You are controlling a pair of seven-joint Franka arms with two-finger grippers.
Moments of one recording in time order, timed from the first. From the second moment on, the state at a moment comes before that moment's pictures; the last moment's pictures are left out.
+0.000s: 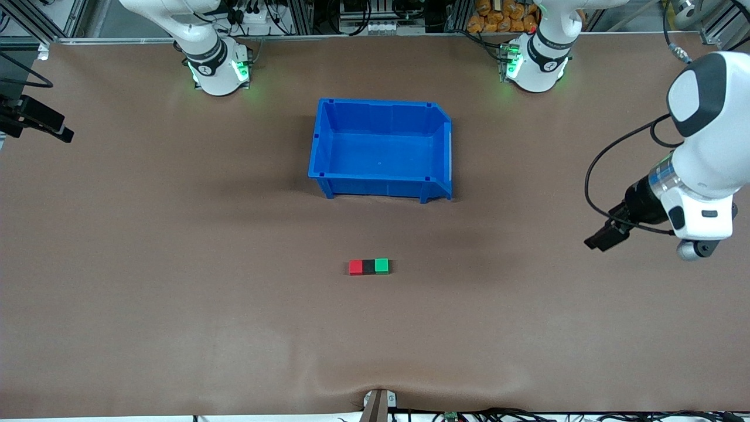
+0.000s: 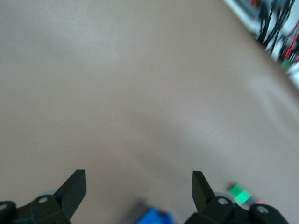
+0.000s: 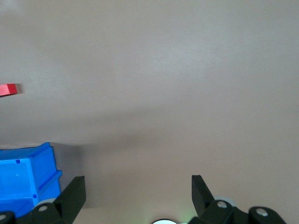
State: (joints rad) left arm -0.02 0.19 -0.12 -1.60 -0.04 1.85 -0.74; right arm 0.01 -0.03 -0.08 -1.49 0.04 1.41 0.07
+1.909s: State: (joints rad) left arm -0.08 0.00 -0.02 -1.53 0.03 1.46 -0.01; right arm 0.01 -0.03 -0.08 -1.49 0.04 1.41 0.07
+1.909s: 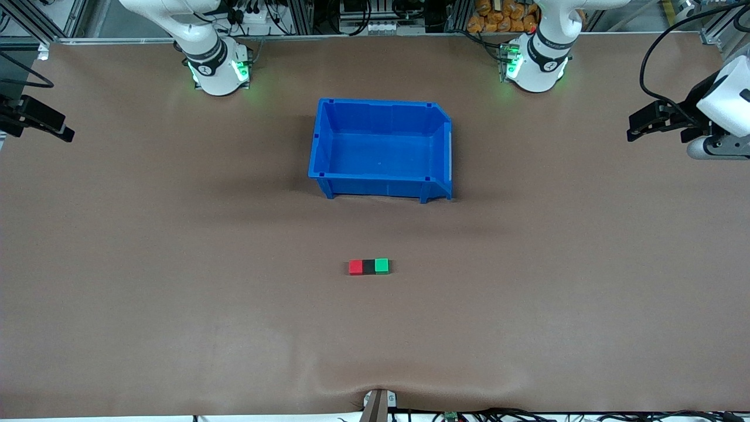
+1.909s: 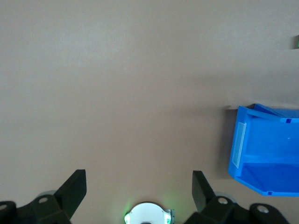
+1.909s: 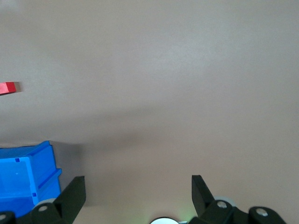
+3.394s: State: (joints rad) left arm -0.08 -0.01 -0.02 -1.52 0.03 1.49 0.06; right arm 0.01 -0.02 -0.08 -1.49 0.04 1.41 0.07
